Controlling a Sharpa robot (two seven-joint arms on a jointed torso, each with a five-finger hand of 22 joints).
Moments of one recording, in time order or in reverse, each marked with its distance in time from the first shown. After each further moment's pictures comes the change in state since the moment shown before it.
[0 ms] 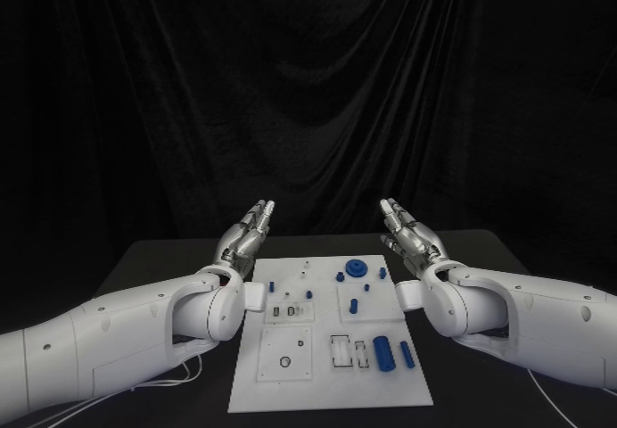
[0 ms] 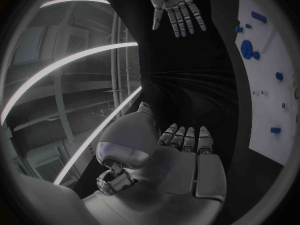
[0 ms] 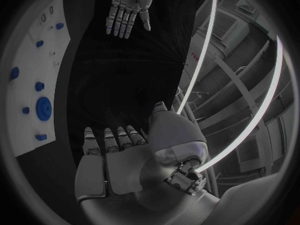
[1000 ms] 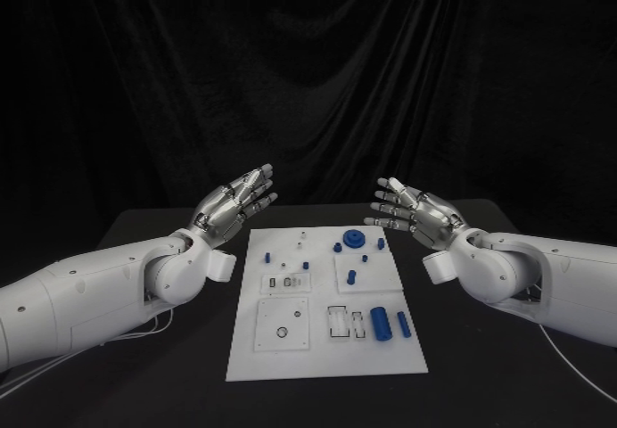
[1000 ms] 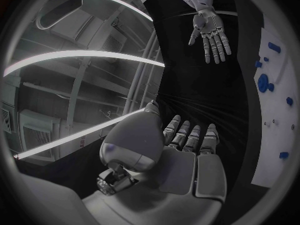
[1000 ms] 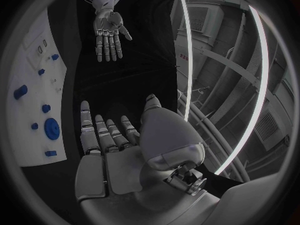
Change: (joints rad) left arm 0.078 -0.025 -0.081 -0.168 -0.069 0.580 0.120; left_hand 0.204 0.014 0.044 0.010 0.196 0.212 0.084 0.055 0.027 0.125 0.145 0.102 0.032 0.056 0.170 0.031 0.016 0.015 0.050 0.190 0.035 0.020; right arm 0.069 -0.124 -0.055 -0.007 0.020 0.415 -0.016; right_hand 0.289 -0.039 0.018 -0.013 0.144 0.227 0.138 0.117 0.053 0.094 0.250 0.271 0.050 0.260 0.173 0.199 0.073 -0.019 0.526 0.047 0.221 0.093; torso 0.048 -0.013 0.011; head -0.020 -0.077
